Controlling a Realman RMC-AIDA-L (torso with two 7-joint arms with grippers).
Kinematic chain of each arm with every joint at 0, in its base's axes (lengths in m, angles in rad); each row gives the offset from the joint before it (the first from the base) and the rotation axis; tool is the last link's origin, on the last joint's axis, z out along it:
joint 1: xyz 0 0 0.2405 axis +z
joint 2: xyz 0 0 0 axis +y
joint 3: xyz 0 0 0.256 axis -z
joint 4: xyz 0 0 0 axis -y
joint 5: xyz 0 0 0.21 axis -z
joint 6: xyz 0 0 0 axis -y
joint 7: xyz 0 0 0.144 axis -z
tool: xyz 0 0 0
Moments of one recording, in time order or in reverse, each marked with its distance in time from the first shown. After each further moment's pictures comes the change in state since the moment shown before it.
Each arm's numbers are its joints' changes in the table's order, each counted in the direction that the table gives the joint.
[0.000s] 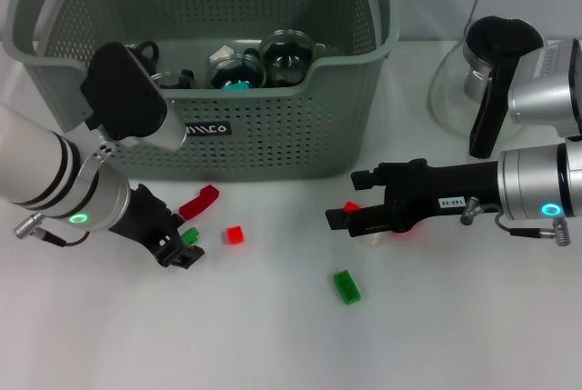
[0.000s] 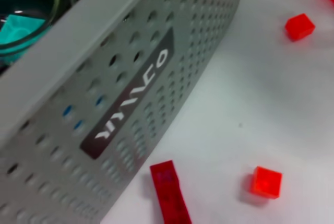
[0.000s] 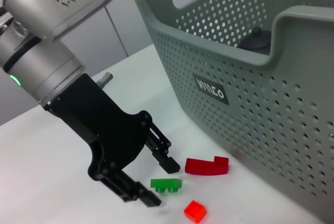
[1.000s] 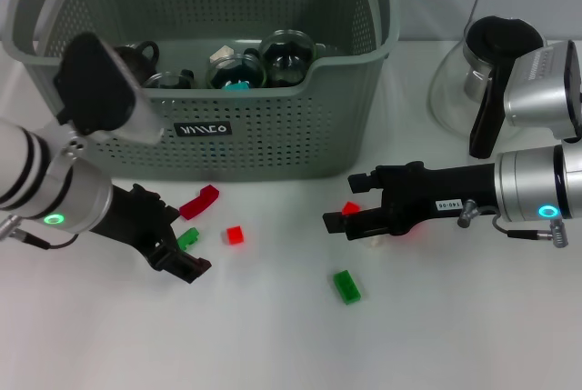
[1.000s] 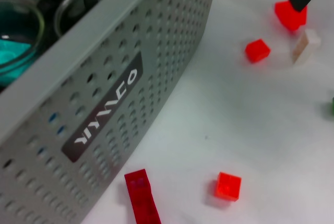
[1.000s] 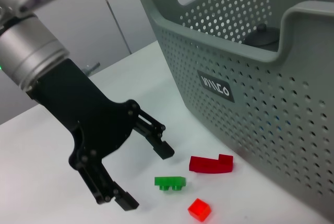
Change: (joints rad) left arm 0.046 -0.003 0.084 -0.106 0.077 -0.130 -0.093; right arm 0.000 0.003 0.013 0.005 0.000 0.000 -0.007
